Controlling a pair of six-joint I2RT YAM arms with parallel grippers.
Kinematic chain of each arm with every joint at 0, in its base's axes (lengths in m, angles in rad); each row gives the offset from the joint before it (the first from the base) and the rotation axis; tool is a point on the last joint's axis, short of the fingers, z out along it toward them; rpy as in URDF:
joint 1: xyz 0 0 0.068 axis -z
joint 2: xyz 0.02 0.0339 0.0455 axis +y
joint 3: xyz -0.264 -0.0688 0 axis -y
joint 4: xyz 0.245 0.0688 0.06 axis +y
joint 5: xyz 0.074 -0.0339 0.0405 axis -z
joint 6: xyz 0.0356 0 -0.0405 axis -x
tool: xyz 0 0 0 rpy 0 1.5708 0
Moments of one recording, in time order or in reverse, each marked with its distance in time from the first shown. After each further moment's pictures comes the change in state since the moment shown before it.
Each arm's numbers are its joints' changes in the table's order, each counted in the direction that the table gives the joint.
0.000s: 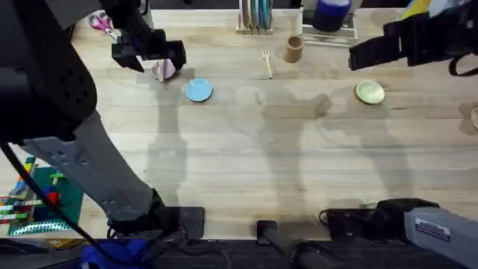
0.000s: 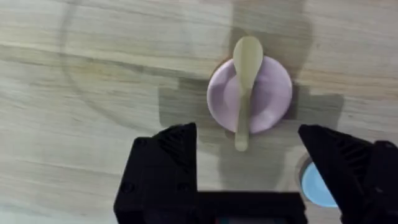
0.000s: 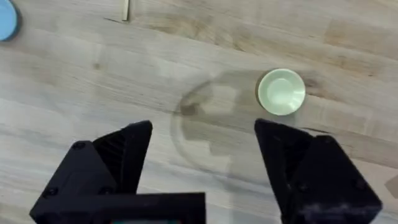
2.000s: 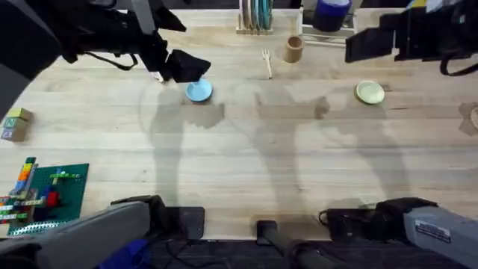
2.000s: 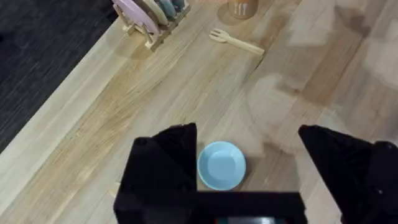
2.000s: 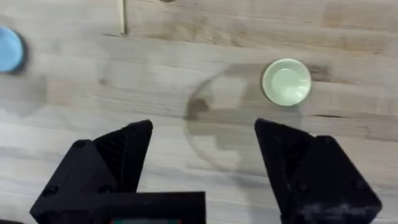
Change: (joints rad) left arm 0.001 -0.654 -0.437 -0.200 0.774 -0.906; right arm -0.063 0.000 0.013 0.000 0.074 -0.208
